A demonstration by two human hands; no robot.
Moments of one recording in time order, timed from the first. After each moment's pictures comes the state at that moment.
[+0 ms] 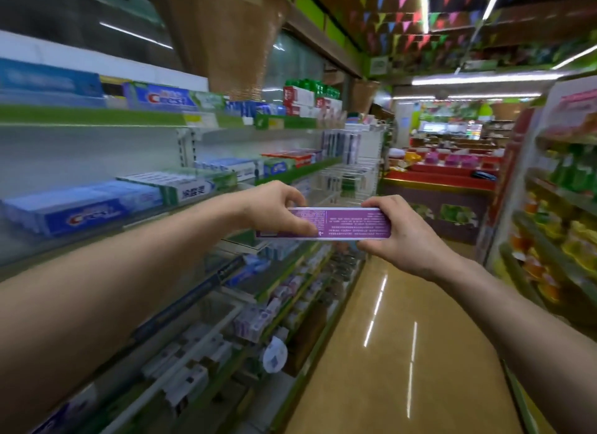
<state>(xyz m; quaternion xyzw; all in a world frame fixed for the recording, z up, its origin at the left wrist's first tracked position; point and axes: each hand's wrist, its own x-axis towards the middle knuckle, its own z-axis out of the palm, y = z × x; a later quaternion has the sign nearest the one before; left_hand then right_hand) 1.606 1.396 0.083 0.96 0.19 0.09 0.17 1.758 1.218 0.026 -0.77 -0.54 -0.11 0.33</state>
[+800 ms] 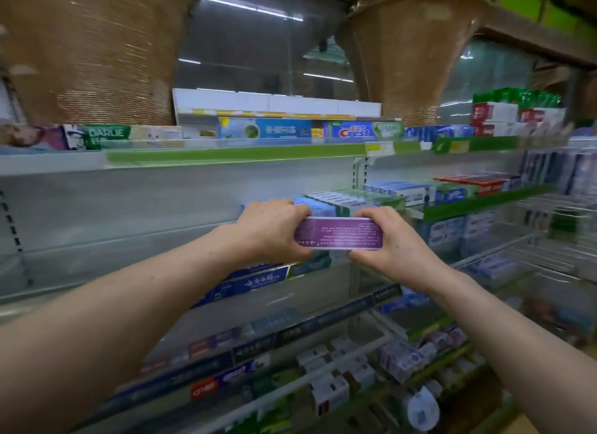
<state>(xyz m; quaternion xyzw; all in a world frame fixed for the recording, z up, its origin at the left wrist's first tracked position) 1.421 1.438 0.085 0.87 0.44 0.13 -0.19 1.629 1.391 0.038 -0.54 -0.74 -0.01 0.40</state>
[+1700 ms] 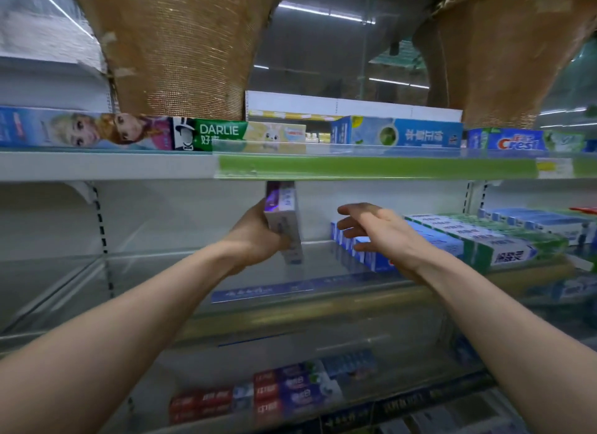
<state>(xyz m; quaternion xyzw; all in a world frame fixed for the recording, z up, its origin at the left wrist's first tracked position) 1.245 1.560 0.071 0.69 0.52 0.47 0.19 1.443 1.564 0.077 -0.46 -0.68 0.33 0.47</state>
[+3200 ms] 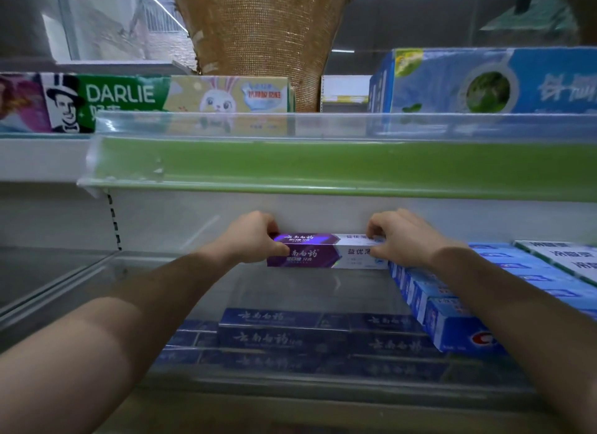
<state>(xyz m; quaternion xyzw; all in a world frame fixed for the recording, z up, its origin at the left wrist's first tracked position) 1.195 1.711 0.050 0.62 0.75 0.22 -0.03 1.440 1.787 0.061 -0.46 -0.87 -0.06 0.15</state>
